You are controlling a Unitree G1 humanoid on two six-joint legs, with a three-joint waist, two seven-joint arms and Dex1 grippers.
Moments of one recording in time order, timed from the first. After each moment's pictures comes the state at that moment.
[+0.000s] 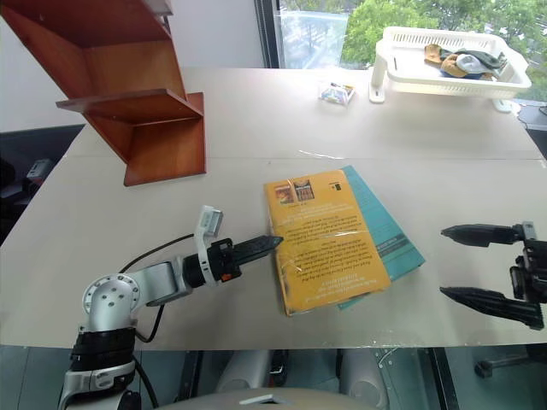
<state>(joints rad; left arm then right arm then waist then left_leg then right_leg) -0.18 0.38 0.20 -0.17 -1.31 1.25 -0.41 0.28 -1.02 -0.76 -0.42 0.87 0.56 1.47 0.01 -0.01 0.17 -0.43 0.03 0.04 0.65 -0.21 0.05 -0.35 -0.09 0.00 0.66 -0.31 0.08</state>
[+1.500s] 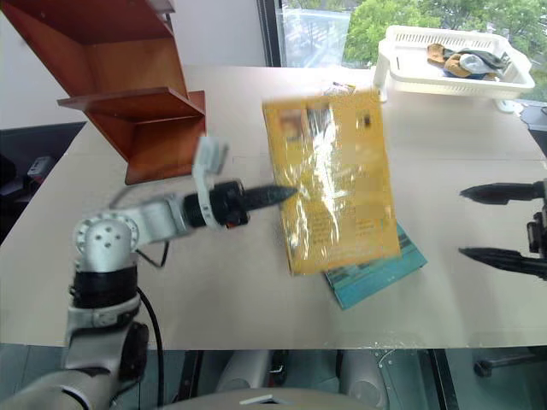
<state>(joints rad) -0.65 0.50 0.11 -0.24 -1.10 1.07 -0.60 -0.01 -1.12 -0.58 -0.05 0.78 0.32 1.56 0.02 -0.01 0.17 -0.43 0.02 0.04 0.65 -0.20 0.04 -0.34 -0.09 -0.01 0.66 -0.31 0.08</state>
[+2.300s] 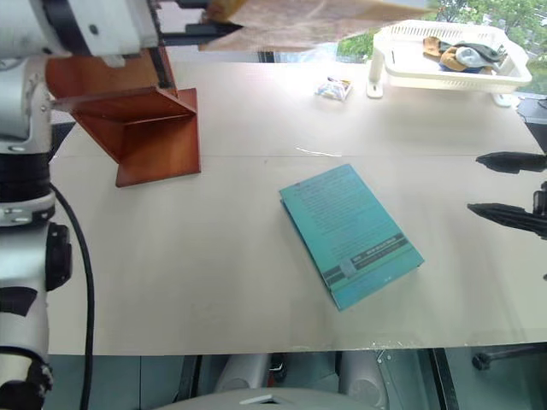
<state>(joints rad) -1.22 0.90 -0.11 0.13 -0.14 -0.16 -1.15 -0.31 -1.13 -0.39 0.27 0.72 0.22 1.56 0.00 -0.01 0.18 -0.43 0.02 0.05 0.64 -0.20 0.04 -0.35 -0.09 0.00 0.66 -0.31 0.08</state>
